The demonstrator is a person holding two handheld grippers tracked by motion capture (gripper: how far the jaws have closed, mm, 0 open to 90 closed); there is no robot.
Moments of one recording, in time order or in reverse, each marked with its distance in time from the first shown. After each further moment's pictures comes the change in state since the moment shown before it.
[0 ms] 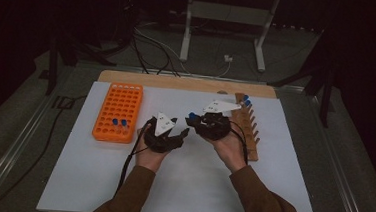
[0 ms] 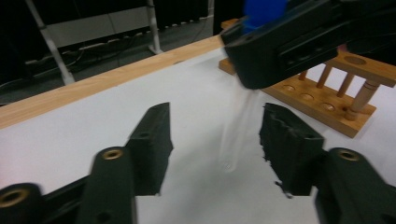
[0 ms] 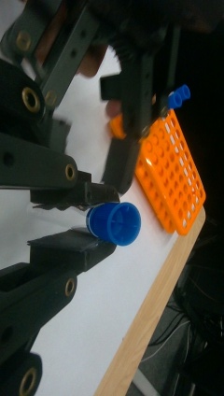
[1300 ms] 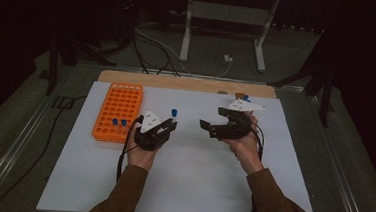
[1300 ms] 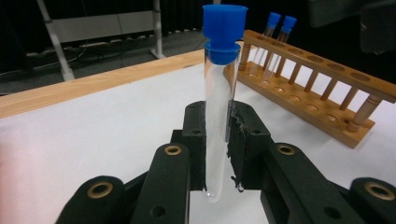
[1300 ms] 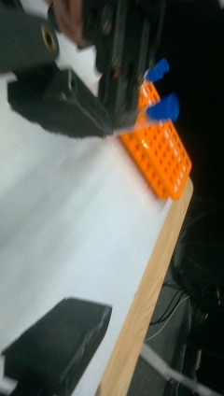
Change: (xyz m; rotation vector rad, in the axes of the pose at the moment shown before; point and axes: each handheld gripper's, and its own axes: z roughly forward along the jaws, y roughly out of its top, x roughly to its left) left arm 0.028 -0.007 -0.021 -0.041 0.011 -0.099; right arm -0.037 -0.017 -0.039 -0.062 -0.078 0.118
